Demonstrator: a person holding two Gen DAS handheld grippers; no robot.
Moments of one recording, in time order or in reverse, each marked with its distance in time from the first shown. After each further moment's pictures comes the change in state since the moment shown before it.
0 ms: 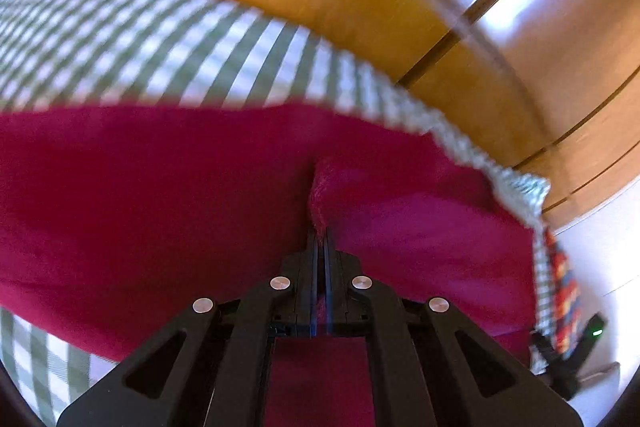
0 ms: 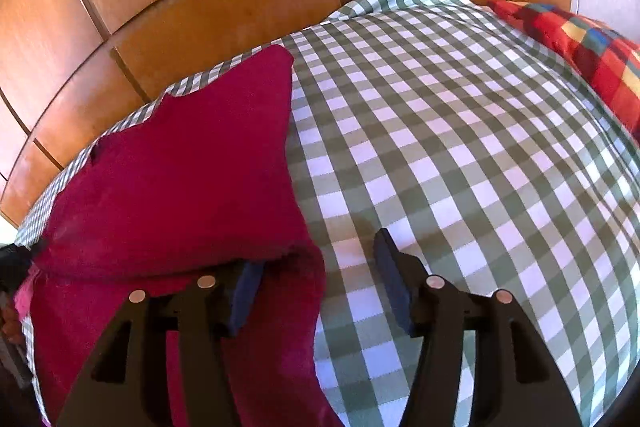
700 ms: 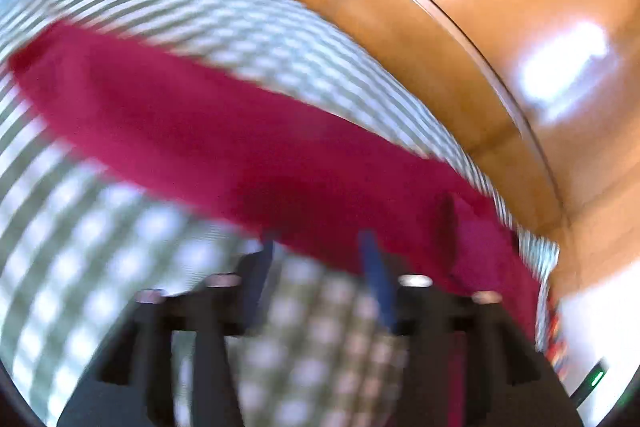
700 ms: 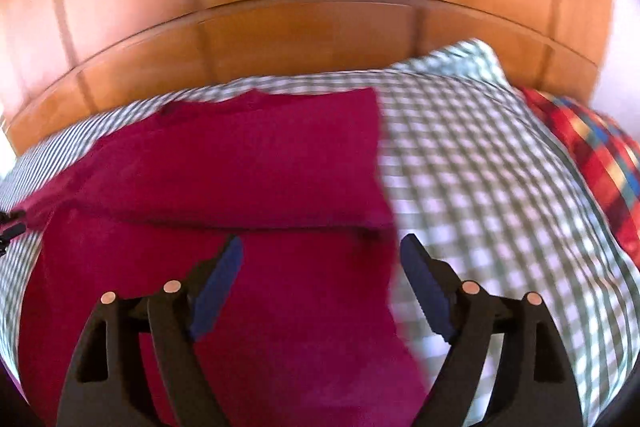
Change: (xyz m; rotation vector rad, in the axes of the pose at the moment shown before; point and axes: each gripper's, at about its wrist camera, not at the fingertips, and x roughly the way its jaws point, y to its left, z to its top) left arm -0.139 0.130 -0.047 -0.339 -0.200 0.094; right arm -0.054 0.091 -0.045 -0.333 -0.092 0.005
